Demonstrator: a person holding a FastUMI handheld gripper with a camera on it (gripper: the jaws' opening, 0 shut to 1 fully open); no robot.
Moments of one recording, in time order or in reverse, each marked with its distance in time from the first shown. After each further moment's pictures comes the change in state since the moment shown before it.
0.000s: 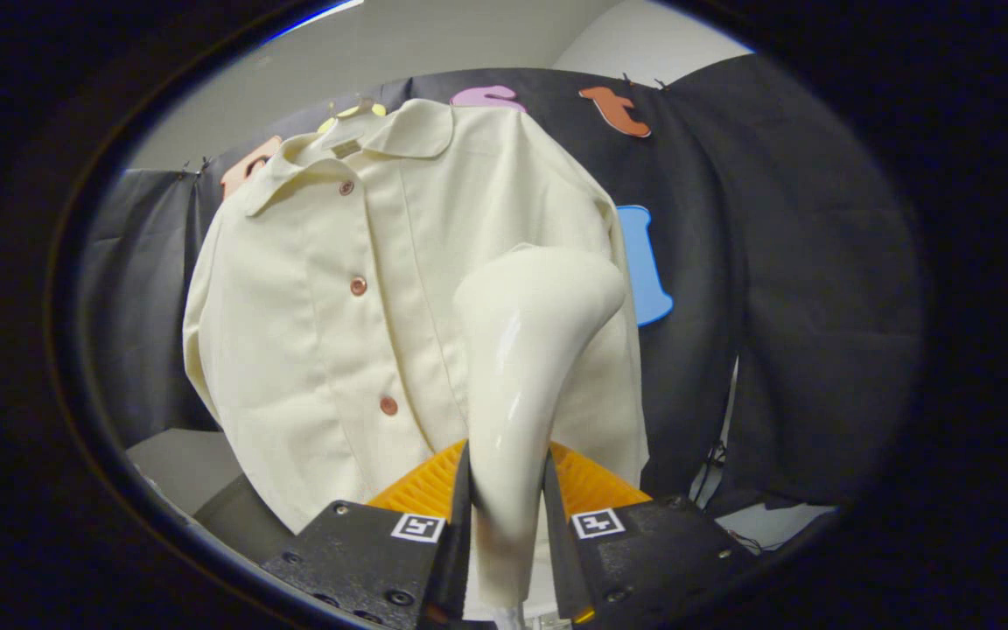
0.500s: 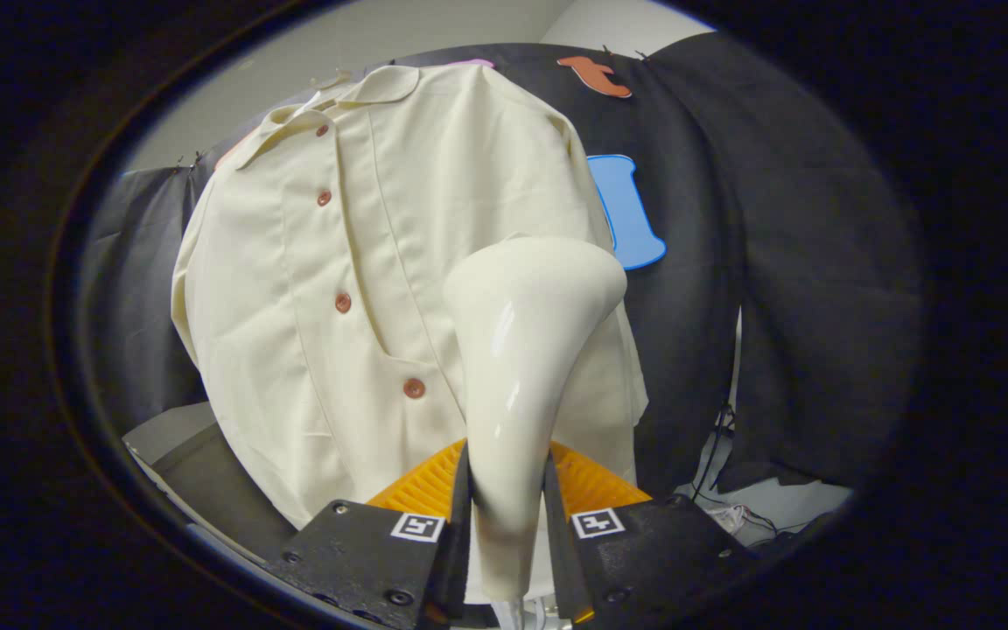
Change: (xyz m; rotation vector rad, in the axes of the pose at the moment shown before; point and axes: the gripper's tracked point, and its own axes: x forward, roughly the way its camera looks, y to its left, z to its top) arm 0.003 -0.027 -0.082 0.048 0.091 0.012
